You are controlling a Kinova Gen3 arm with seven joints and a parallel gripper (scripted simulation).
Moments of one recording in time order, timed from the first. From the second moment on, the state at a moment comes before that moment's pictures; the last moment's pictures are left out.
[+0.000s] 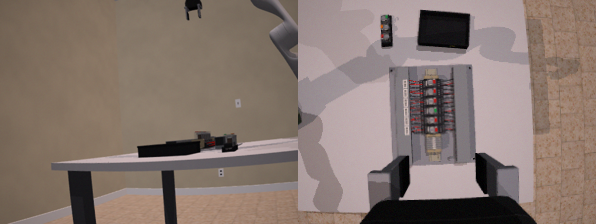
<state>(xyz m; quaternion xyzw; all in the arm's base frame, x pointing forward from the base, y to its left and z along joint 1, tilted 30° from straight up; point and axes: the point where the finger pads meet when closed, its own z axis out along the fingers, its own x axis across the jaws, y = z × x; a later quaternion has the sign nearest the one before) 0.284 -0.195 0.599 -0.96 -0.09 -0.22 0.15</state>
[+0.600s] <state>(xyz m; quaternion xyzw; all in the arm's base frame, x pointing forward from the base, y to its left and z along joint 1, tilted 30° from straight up) 0.310 -0.172 0.551 -0.96 -0.10 -0.21 0.16</state>
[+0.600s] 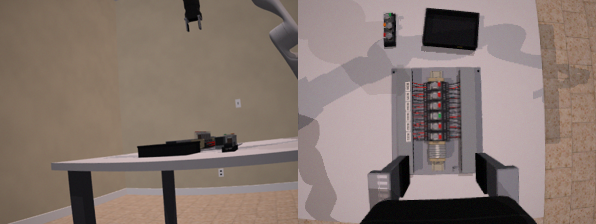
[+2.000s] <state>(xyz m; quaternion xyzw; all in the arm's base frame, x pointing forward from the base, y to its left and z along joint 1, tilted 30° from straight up) 0.361 -0.128 0.435 -0.96 -0.09 -0.21 0.16</state>
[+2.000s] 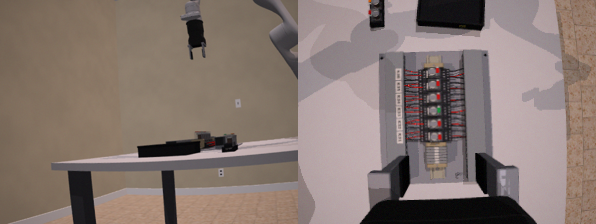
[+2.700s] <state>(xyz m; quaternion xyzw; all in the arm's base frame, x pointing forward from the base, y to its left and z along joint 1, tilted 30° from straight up) 0.385 -0.109 0.374 -0.96 -0.09 -0.21 0.15</state>
